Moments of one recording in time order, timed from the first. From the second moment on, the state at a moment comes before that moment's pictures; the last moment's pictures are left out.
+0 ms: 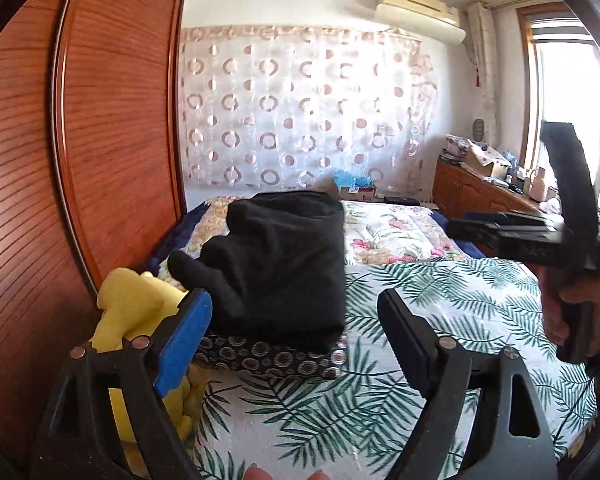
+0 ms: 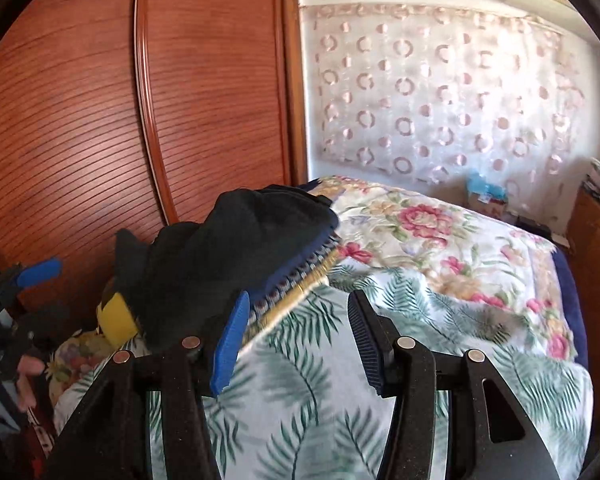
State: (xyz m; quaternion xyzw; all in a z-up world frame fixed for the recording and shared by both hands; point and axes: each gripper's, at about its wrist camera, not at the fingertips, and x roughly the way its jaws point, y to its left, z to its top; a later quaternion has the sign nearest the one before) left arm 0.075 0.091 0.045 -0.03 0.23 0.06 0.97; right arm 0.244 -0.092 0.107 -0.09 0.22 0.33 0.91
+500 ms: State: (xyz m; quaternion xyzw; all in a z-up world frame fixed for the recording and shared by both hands) left arm 0.062 0.022 0.041 -0.02 0.25 0.00 0.97; right arm 0.113 -0.164 0.099 -0.06 0.20 0.24 0.95
